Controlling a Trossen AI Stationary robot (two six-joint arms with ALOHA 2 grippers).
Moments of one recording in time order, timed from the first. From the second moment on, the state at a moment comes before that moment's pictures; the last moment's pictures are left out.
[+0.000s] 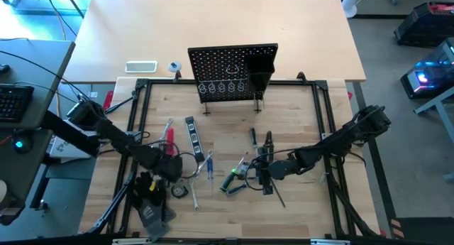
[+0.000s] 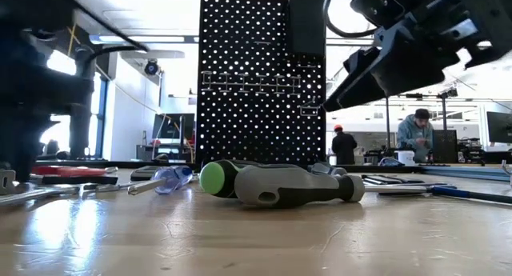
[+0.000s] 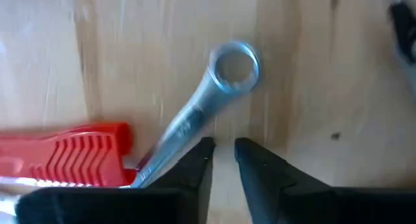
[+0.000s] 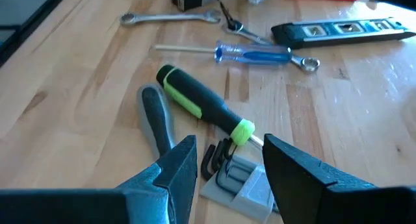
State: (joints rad) left arm -0.49 1.47 0.63 -0.72 -0.17 -0.48; right arm 0.43 1.56 0.69 0.24 0.30 0.13
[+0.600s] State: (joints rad) left arm -0.32 1.48 0.64 -0.37 -0.12 -0.24; right arm 0.42 1.56 0.69 0.34 0.31 0.09
